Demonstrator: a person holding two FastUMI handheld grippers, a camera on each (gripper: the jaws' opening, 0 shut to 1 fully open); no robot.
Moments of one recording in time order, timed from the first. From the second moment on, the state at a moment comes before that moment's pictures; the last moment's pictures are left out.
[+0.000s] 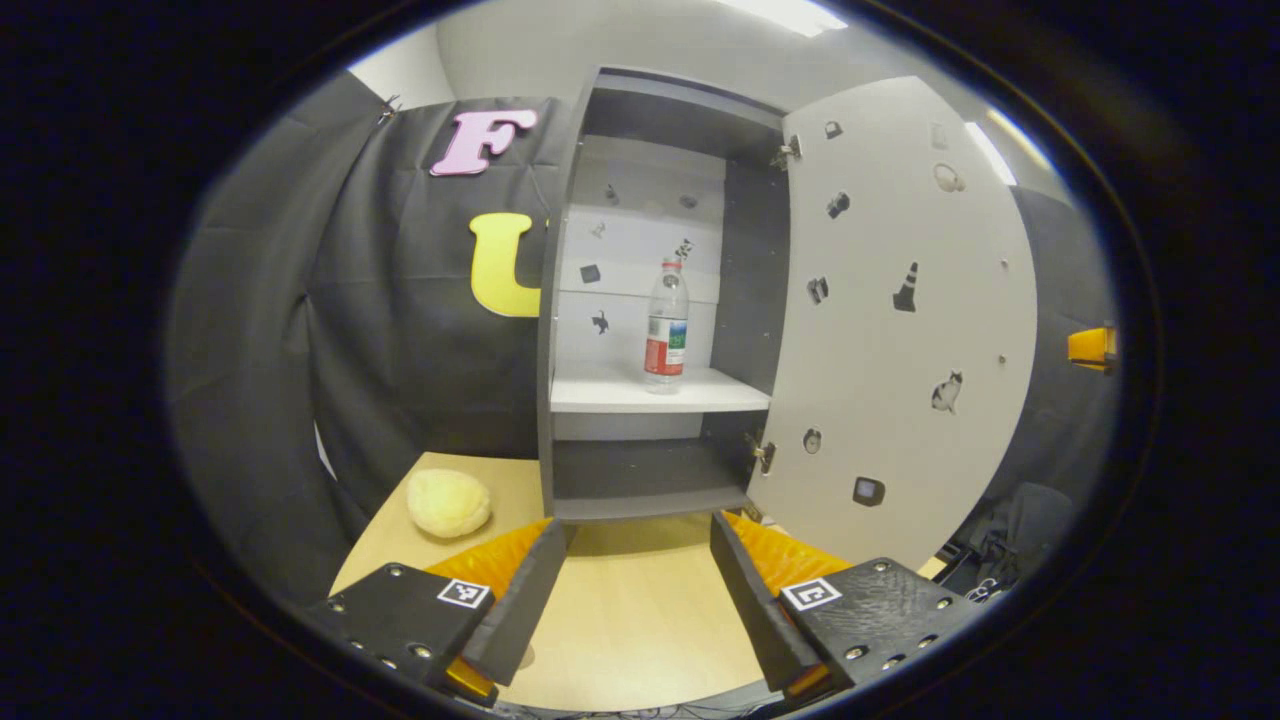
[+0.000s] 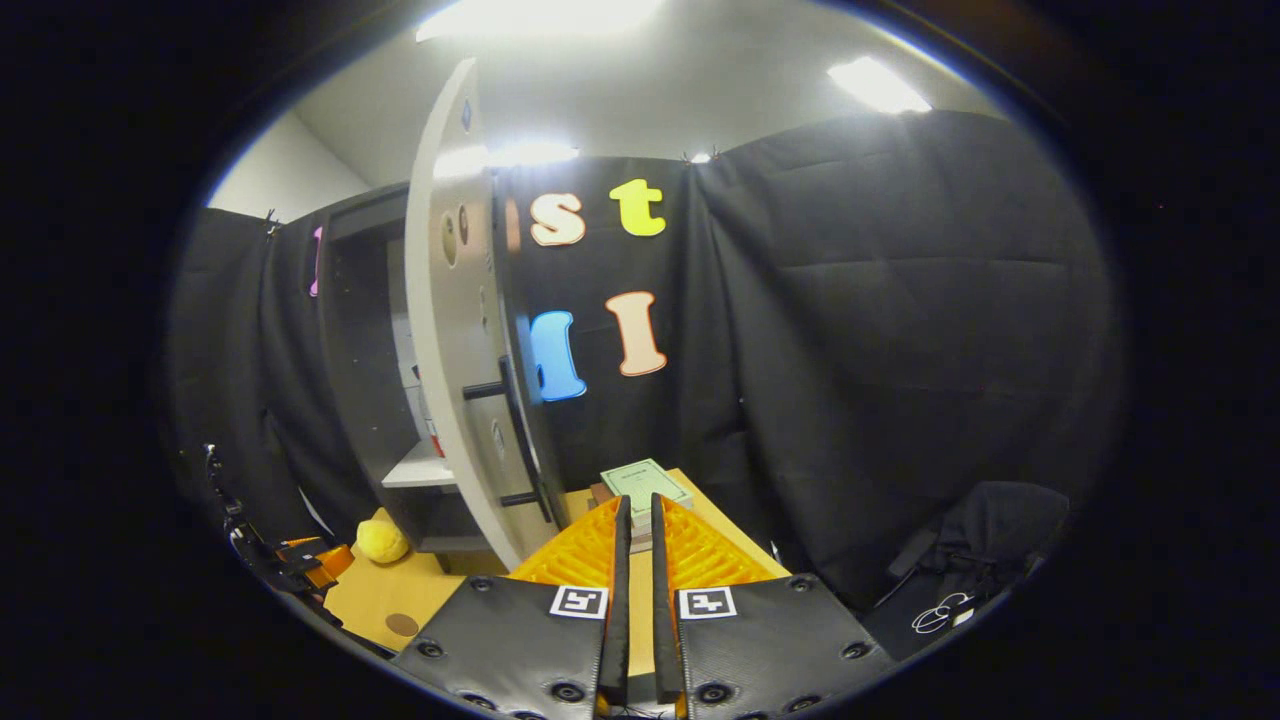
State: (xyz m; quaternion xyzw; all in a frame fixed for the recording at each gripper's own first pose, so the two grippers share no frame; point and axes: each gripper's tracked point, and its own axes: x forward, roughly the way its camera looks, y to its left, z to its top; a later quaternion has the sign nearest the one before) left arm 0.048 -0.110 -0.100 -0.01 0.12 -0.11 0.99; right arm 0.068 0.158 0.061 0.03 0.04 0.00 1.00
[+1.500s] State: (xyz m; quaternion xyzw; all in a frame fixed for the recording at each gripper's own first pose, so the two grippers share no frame) left arm 0.312 -0.184 0.020 -0.07 0.02 -0.07 1.00; right arm 0.230 0.110 0.067 0.03 0.04 0.06 1.00
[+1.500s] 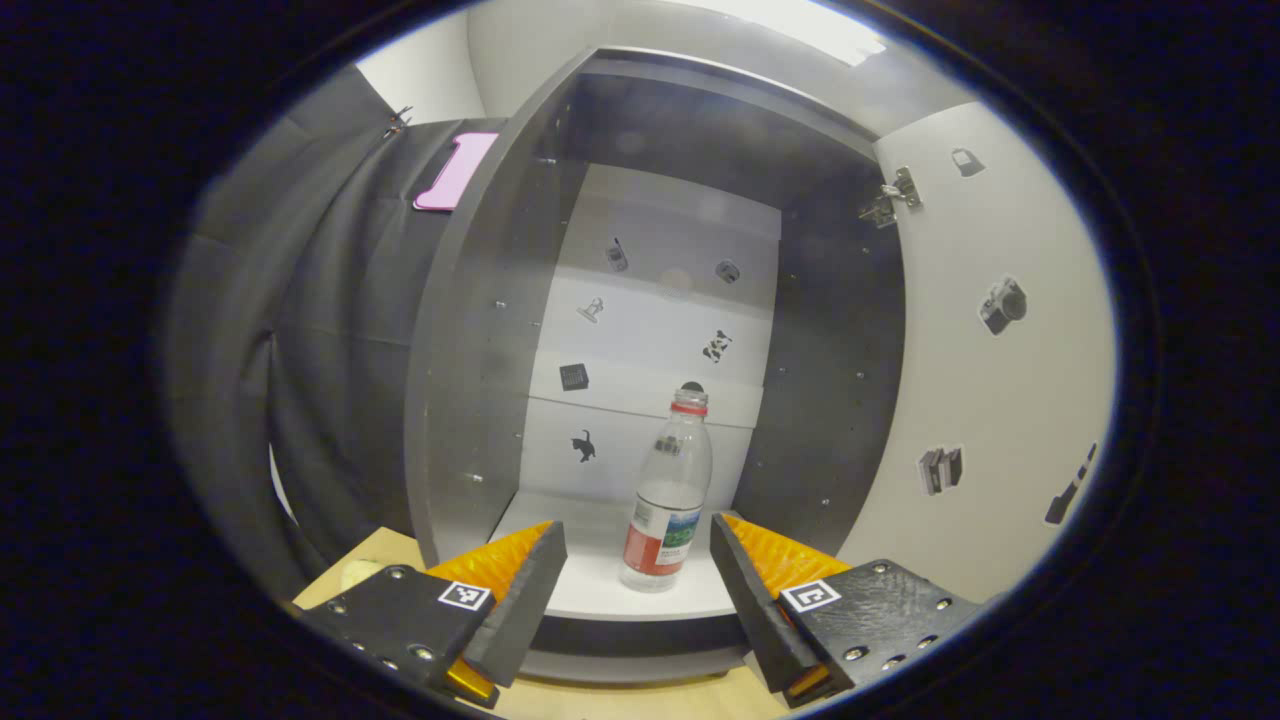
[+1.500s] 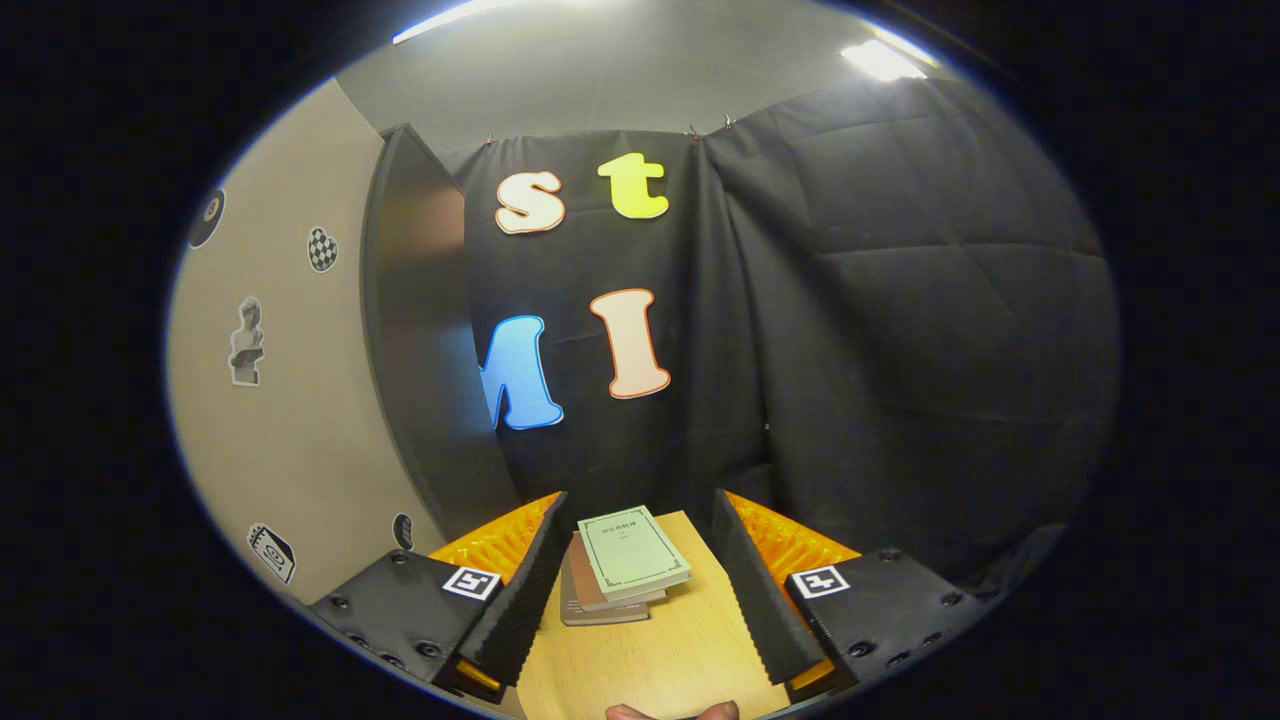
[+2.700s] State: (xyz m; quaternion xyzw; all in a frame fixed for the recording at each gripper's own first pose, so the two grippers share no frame) left arm 0.432 -0.232 -0.011 -0.05 0.04 -0.12 0.99; right arm 0.261 0.083 0.017 0.05 0.13 0.03 0.99
